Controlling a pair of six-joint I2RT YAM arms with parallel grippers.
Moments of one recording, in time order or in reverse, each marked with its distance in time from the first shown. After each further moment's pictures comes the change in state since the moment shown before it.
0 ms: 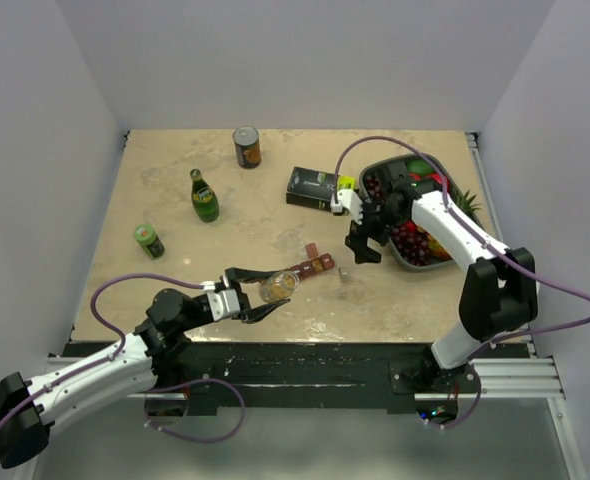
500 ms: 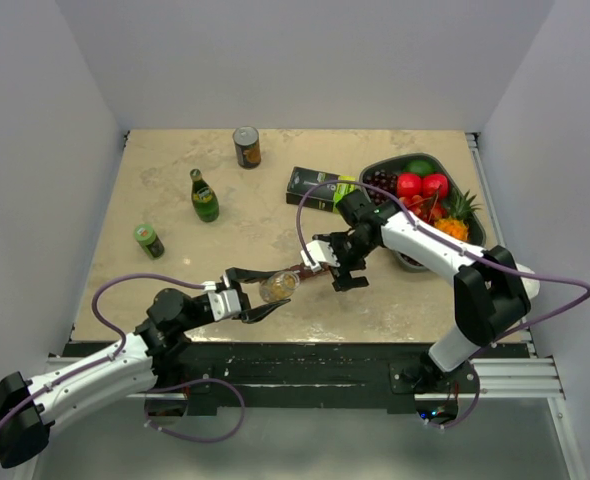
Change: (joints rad) left arm 0.000 0.003 0.000 -0.003 0.000 0.007; right arm 0.257 -0.001 -0.105 -0.004 -0.019 -0.448
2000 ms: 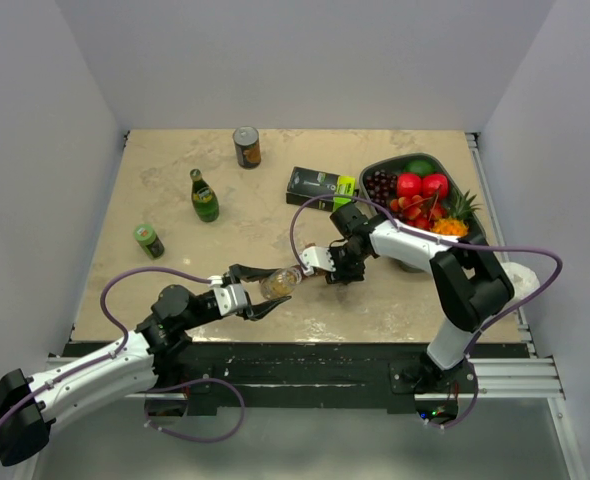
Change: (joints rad) left arm 0.000 0.030 0.019 -0.055 -0.045 -0.001; right arm 0.008 0.111 -0.127 0.256 0.232 0.132
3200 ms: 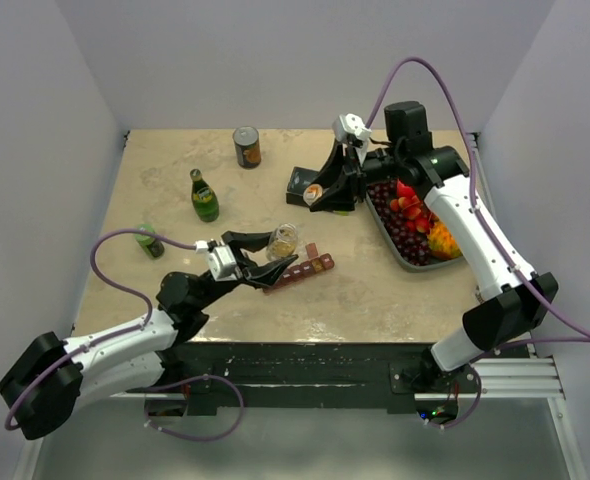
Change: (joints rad) left arm 0.088 0.317 0.082 0.513 -0.084 -0.228; right arm -0.187 -0.167 0.660 -0.084 -0.975 0.654
